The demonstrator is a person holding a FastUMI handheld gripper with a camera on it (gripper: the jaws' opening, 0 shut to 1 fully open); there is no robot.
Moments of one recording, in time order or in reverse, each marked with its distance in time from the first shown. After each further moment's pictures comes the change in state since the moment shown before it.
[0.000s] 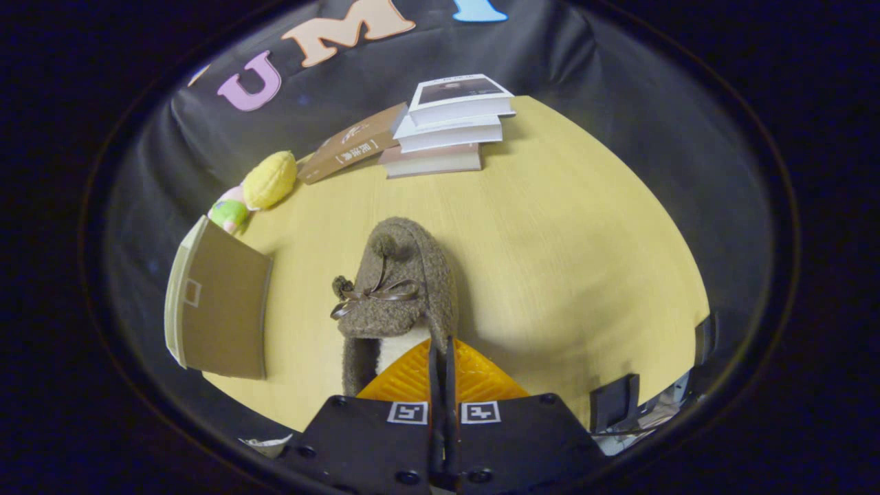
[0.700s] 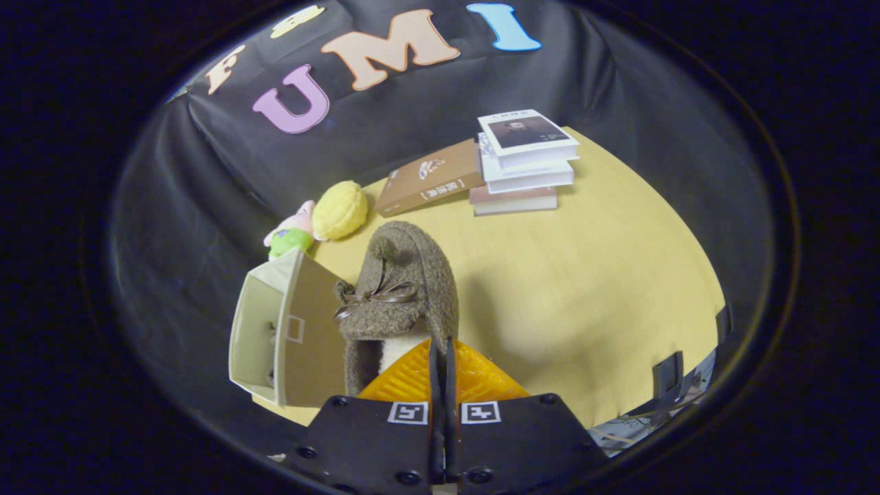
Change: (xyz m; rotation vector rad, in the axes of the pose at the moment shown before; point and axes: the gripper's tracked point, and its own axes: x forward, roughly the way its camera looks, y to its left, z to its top) arm -0.061 0.150 0.031 0.024 -0.105 0.120
